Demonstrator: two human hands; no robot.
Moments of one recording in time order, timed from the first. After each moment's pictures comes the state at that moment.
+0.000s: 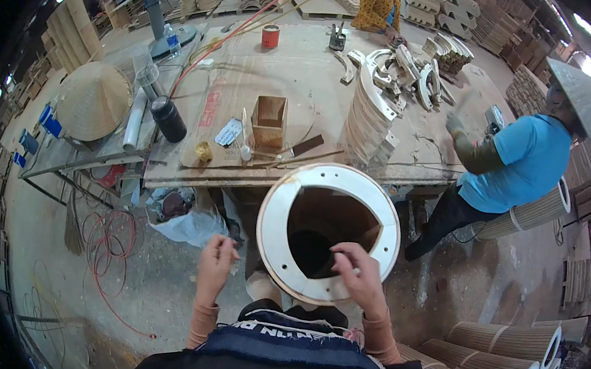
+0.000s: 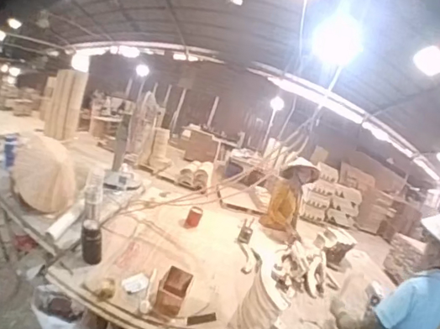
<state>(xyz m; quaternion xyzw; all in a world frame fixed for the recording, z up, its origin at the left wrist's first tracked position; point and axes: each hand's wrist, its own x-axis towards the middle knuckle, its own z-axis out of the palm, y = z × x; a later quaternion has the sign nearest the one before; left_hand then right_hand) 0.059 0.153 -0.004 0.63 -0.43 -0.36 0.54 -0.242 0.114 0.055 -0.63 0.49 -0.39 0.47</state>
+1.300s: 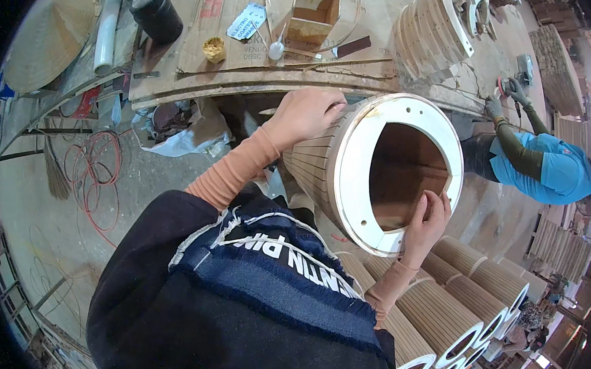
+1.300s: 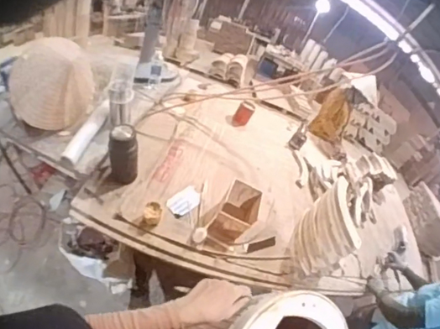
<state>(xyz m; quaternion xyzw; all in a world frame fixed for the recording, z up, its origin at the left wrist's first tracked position) 0.087 -0.058 -0.041 0.48 -0.77 -0.28 0.32 -0.191 0.109 0.013 -0.60 0.76 -0.26 0.02</state>
